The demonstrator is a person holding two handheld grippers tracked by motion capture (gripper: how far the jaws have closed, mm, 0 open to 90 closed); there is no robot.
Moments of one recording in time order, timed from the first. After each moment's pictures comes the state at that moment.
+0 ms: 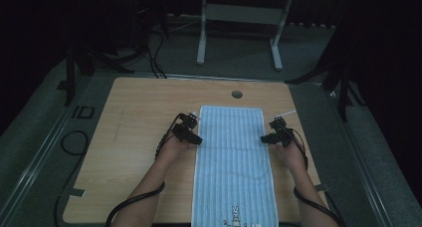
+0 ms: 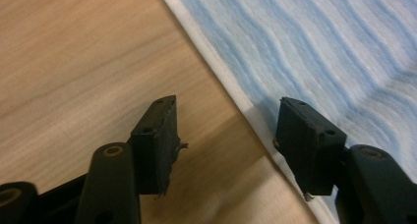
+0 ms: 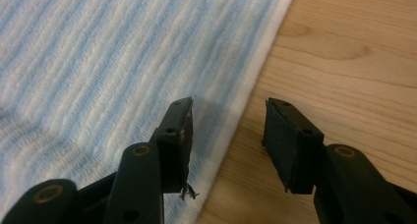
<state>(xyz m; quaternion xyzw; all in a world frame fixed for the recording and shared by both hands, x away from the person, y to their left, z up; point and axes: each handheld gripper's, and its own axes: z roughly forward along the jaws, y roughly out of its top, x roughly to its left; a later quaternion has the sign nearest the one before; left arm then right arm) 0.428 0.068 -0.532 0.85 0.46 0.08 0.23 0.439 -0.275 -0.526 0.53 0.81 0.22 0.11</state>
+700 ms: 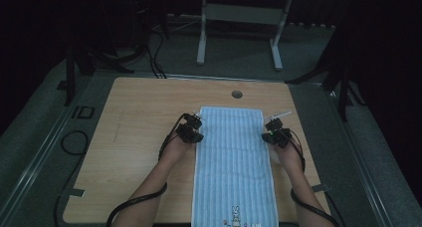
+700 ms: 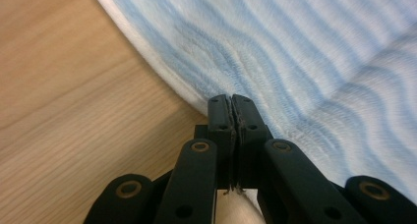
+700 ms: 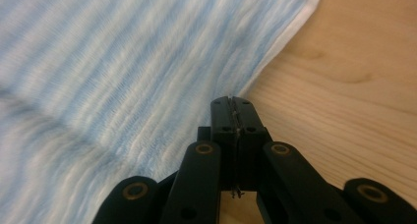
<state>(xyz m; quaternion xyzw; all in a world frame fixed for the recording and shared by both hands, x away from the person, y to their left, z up) 0.413 0.061 -0.512 0.86 0.42 0.07 0.28 0.426 -0.258 -0.517 0.49 0.83 0.22 0.15</state>
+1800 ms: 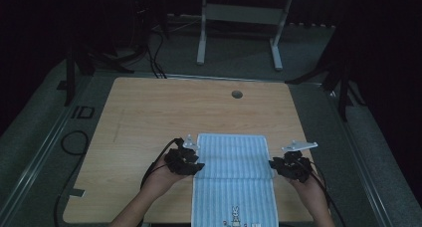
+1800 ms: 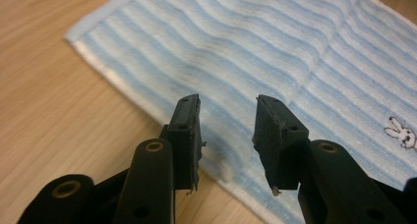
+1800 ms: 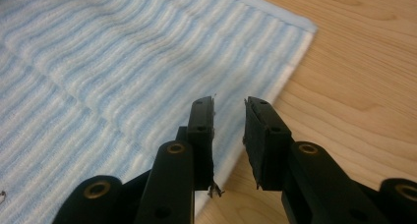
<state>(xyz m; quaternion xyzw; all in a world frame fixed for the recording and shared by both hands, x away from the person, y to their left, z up) 0.304 0.070 -0.490 0.88 0.33 0.06 0.32 0.303 -0.285 -0.486 0.43 0.84 0.30 0.14</state>
